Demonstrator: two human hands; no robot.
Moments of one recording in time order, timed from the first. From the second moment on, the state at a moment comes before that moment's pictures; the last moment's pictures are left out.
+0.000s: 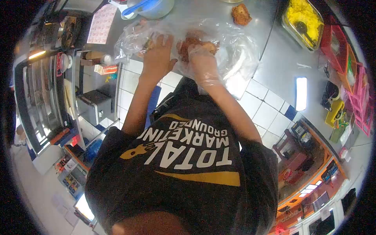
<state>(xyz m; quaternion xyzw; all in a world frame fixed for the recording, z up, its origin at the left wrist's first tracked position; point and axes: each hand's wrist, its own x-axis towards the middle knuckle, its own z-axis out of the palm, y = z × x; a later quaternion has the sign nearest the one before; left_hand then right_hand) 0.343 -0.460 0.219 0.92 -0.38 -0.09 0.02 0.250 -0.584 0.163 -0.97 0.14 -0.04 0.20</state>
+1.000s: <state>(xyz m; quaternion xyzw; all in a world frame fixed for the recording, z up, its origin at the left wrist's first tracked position) 0.335 -0.472 0.200 0.88 -0.45 -0.08 0.10 0.128 -0.685 0.258 -0.24 0.23 -0.14 0.93</state>
